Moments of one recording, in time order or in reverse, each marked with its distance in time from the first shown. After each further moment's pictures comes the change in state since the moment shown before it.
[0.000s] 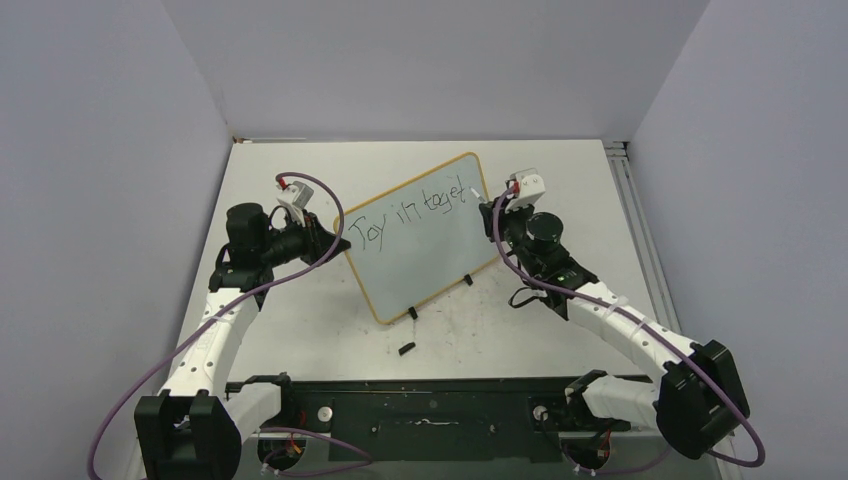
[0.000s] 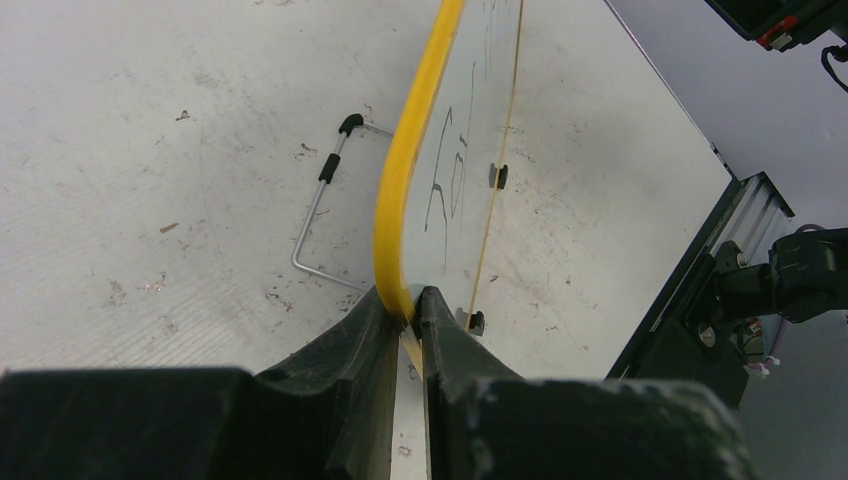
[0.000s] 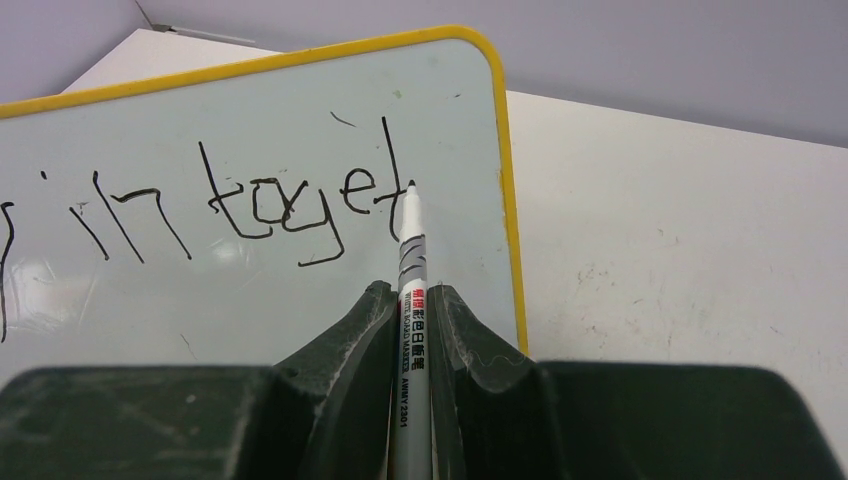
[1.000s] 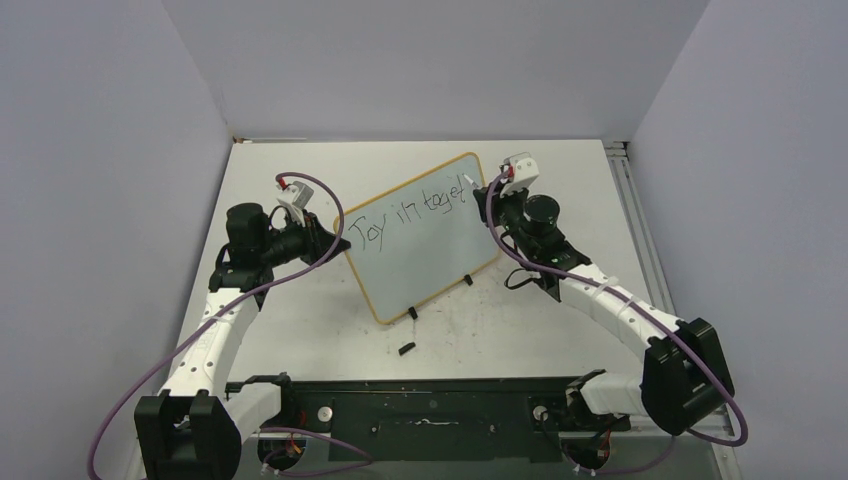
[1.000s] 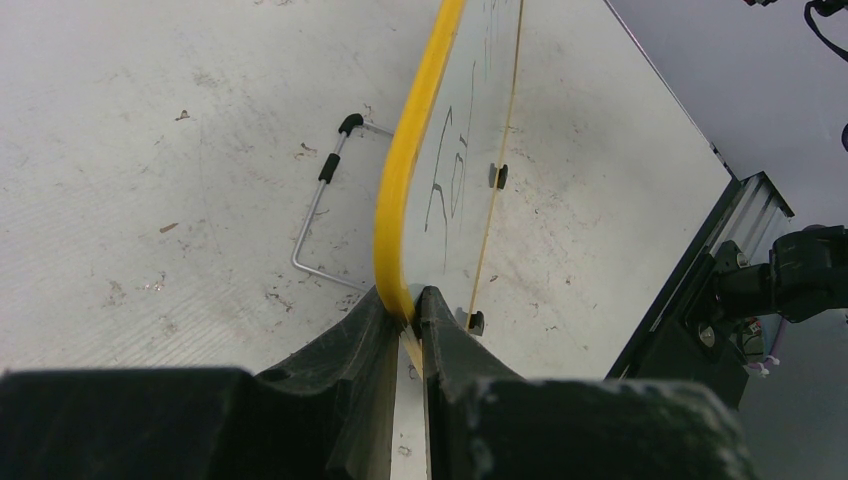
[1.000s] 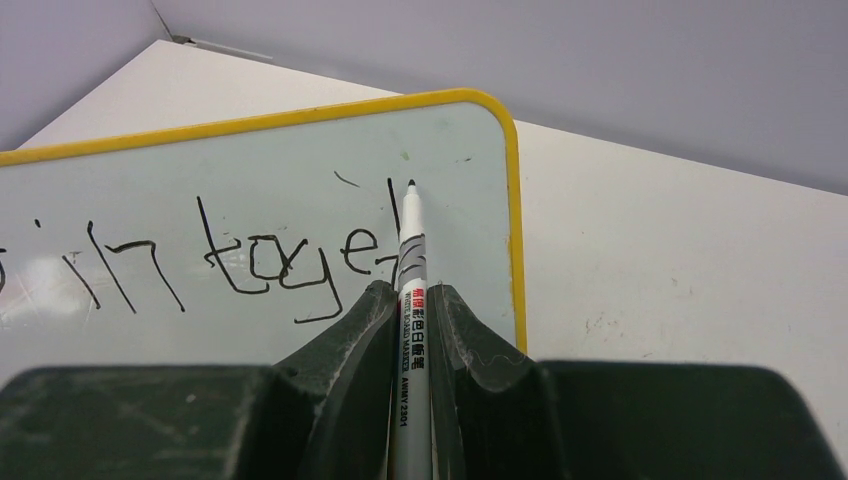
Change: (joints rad) left arm 0.000 0.000 0.000 0.000 0.001 0.000; right arm -0.062 0.112 0.093 0.040 -0.122 -0.023
